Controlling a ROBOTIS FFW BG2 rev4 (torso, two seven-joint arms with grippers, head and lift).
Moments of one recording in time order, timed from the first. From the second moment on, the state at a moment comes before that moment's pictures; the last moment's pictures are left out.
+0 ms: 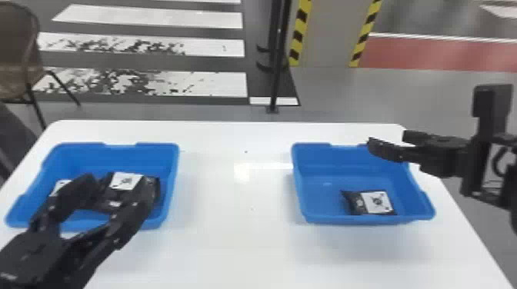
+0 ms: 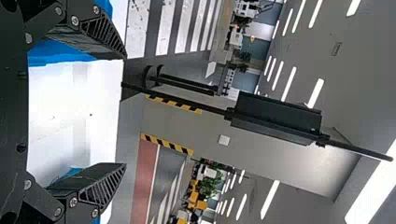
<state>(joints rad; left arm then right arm) 0.79 0.08 0.12 -2.56 0.38 0.31 -0.25 -0.05 -0.27 -0.32 -2.09 -0.02 1.09 0.75</state>
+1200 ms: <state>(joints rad) 0.76 0.08 0.12 -2.56 0.39 0.42 -0.28 -0.14 -0.24 -0.31 -1.86 0.08 1.39 0.66</state>
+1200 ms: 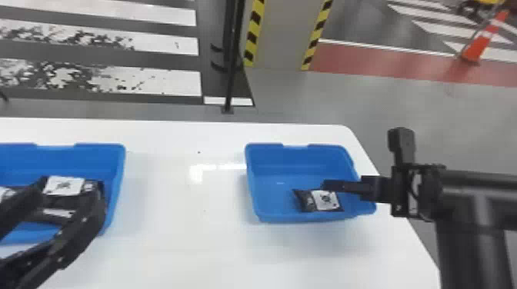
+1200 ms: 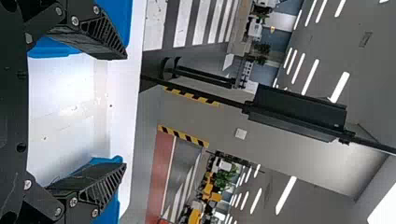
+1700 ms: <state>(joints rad) 0.75 0.09 0.12 -2.54 0.40 0.45 -0.29 -0.22 -0.24 -0.25 -1.73 0.07 1.41 0.62</state>
